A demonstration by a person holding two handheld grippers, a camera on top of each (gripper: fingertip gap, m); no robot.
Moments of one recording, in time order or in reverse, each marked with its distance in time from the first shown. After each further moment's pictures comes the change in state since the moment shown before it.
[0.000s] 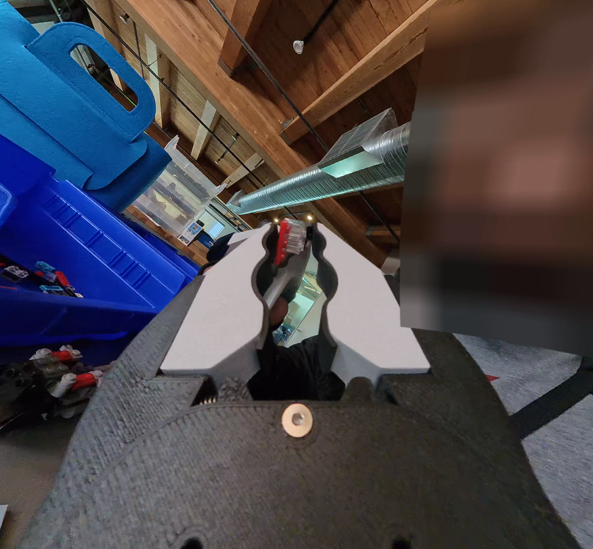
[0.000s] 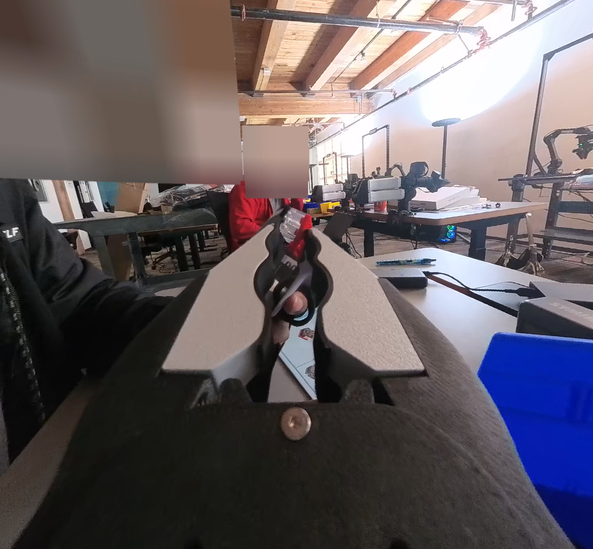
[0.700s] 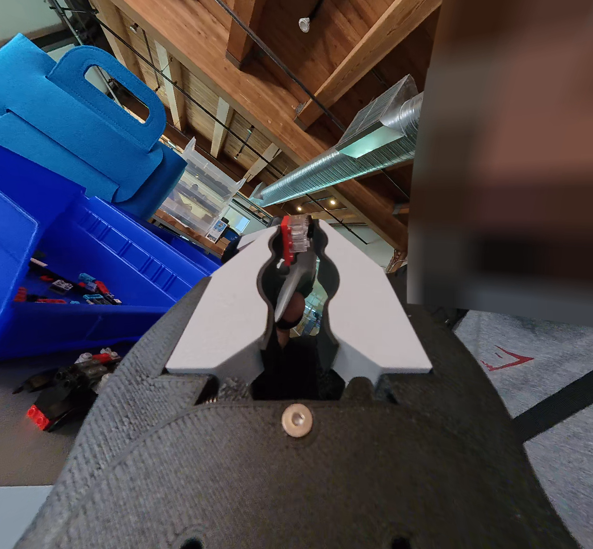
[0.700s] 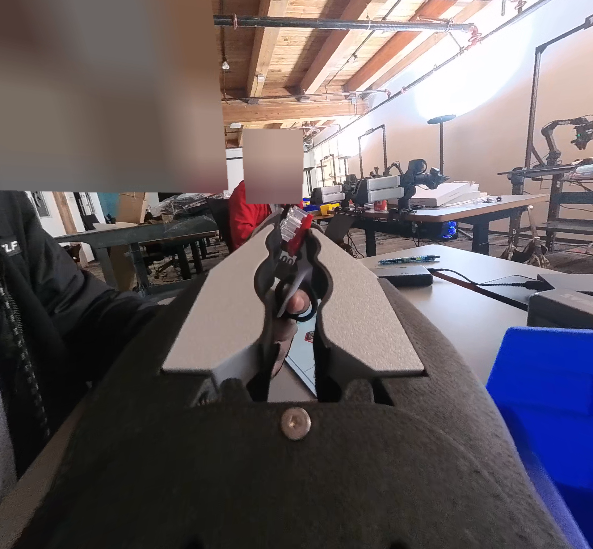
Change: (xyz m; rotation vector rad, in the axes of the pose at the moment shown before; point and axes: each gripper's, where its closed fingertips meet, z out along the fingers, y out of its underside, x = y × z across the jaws) left arm 0.000 0.002 -0.002 -0.051 -0.039 0.136; right arm -0.001 0.001 0.003 0.011 0.012 0.039
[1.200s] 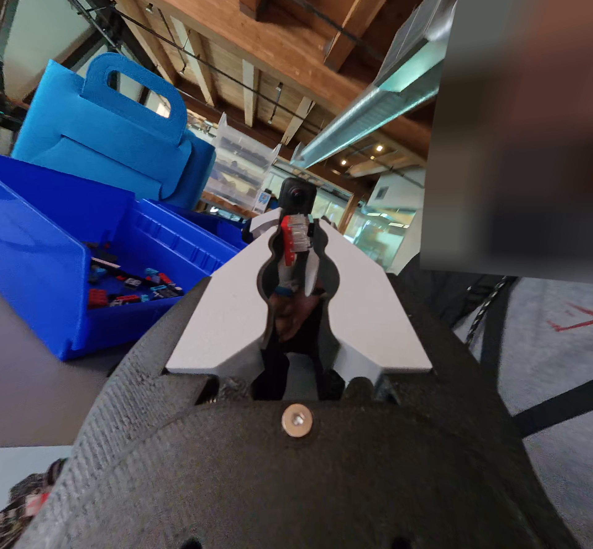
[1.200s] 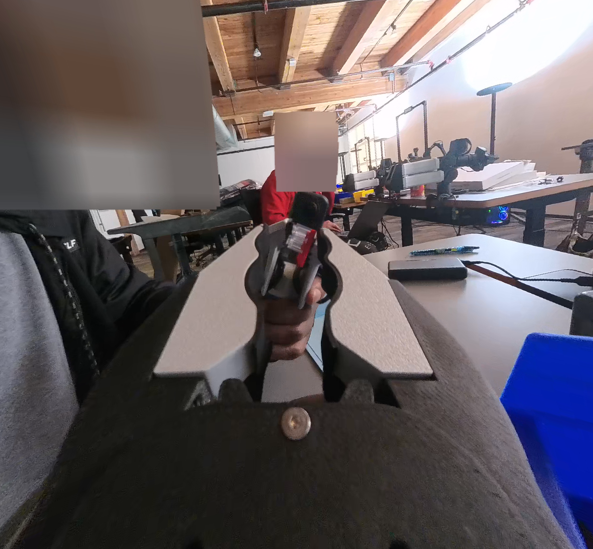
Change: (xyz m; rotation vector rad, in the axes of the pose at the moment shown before) left arm -0.001 0.008 -0.001 -0.158 -0.100 0.238; right arm -0.004 -0.005 -0.005 -0.051 -0.107 0.080
